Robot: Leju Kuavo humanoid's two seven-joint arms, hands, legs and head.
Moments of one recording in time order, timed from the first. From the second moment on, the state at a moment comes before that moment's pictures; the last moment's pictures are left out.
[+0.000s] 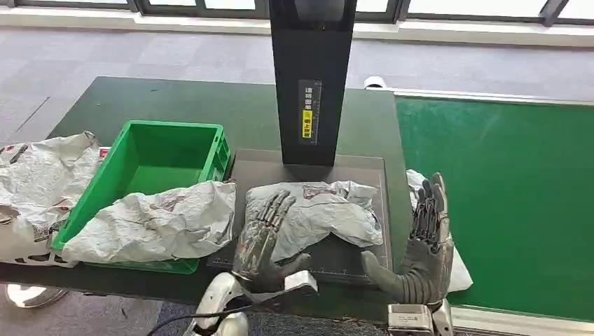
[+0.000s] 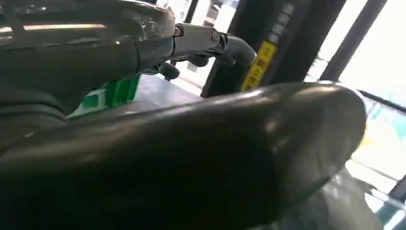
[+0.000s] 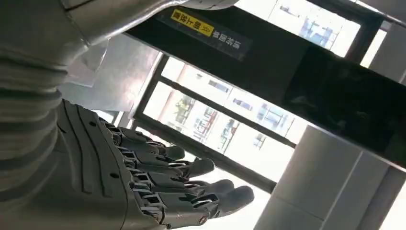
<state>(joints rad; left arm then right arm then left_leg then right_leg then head) -0.10 -0.26 -0.45 -1.16 -1.04 0.49 -0.34 0.12 0.11 0.32 -1.73 0.55 -0.48 -0.70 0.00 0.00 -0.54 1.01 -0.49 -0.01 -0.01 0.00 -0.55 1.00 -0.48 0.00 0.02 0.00</state>
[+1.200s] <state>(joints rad) -0.34 -0.30 -0.69 -0.74 -1.11 0.60 -0.16 0.05 0.11 0.34 -1.68 0.51 -0.43 -0.70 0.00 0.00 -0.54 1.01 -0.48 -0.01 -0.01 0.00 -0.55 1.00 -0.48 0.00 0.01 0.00</state>
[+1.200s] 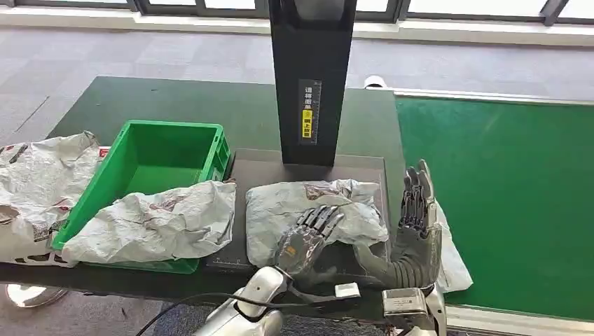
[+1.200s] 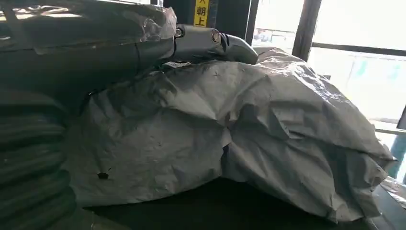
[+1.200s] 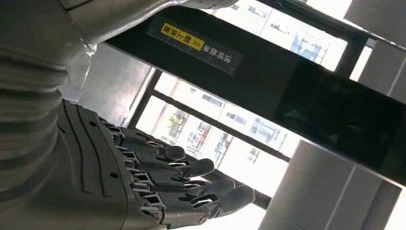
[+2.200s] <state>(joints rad) -0.34 -0.30 -0.69 -0.73 -1.11 0.60 -0.16 0.05 0.11 0.34 -1.67 0.51 -0.43 -0.70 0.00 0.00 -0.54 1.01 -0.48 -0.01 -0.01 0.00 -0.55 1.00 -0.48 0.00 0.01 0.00</state>
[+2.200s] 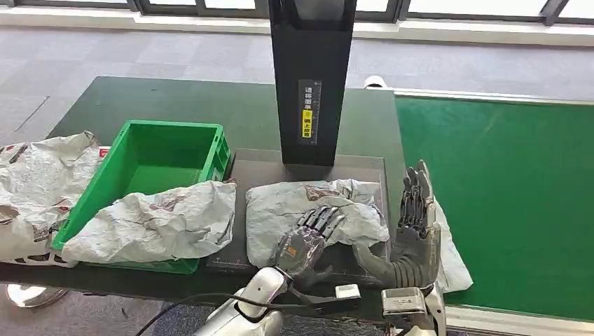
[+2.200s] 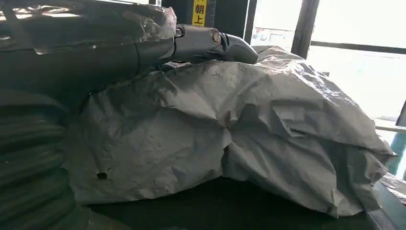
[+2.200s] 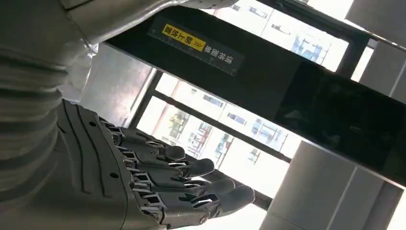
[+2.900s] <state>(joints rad) -0.34 -0.30 -0.69 -0.73 -1.11 0.60 -0.16 0.05 0.11 0.34 -1.67 0.51 -0.43 -0.70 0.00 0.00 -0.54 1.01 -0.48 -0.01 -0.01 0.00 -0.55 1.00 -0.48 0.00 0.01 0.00</state>
